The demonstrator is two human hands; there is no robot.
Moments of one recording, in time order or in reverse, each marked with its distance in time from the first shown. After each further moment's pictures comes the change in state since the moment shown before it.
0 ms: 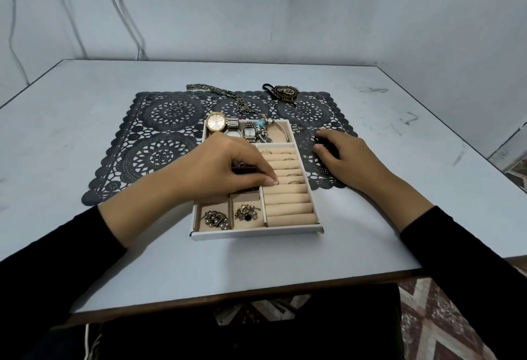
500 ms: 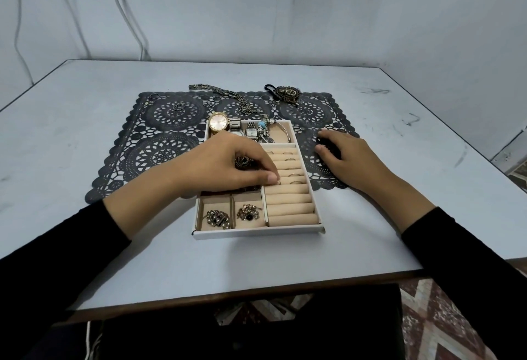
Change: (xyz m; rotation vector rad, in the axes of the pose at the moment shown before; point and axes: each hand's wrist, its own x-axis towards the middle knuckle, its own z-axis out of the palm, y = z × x) left_hand 0.004 0.002 -0.005 -0.121 -0.089 -0.175; right_hand 0.001 0.001 0.000 0.013 0.000 0.011
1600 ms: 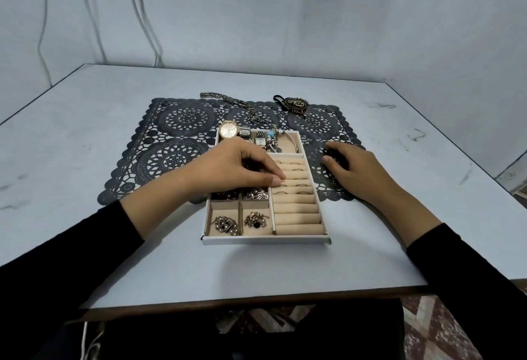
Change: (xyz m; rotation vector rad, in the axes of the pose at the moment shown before) left_hand 0.000 0.000 -0.001 -0.263 0.054 -0.169; right_hand 0.001 -0.003 -0.003 0.013 0.004 0.033
